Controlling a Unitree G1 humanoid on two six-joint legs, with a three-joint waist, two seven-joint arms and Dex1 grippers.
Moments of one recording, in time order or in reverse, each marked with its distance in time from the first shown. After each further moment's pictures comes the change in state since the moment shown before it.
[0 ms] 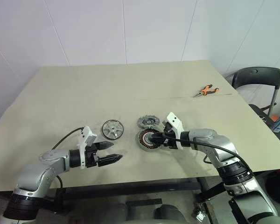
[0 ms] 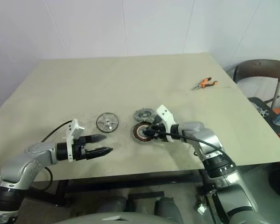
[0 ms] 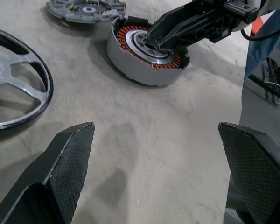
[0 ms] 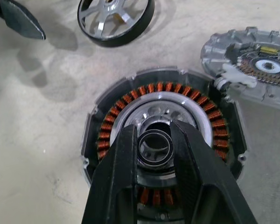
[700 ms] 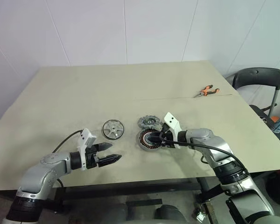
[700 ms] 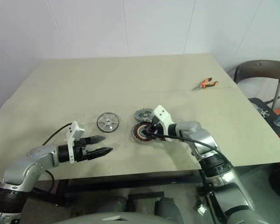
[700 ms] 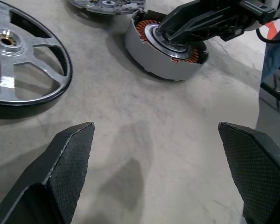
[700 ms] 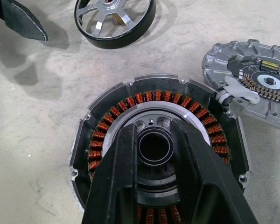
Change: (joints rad) left arm 0.013 -0.030 0.000 0.054 0.023 -0.041 0.033; right arm -0.012 0.026 0.016 0.050 -0.070 -0.086 -0.003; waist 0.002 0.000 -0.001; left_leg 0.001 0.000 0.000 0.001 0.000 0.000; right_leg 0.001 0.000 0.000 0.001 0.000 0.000
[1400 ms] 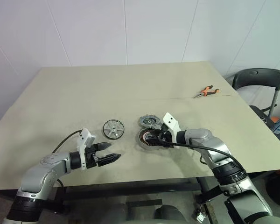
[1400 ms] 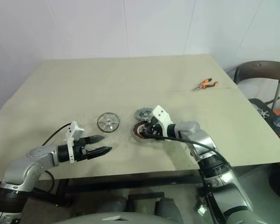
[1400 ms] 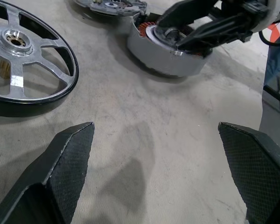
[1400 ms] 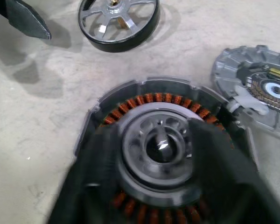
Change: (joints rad) left arm 0.000 -0.003 0.000 0.011 0.001 -0.018 0.003; right arm 0.006 0.010 0.000 0.009 -0.028 -0.027 -0.003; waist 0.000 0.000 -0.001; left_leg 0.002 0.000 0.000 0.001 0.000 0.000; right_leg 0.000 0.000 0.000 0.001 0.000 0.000
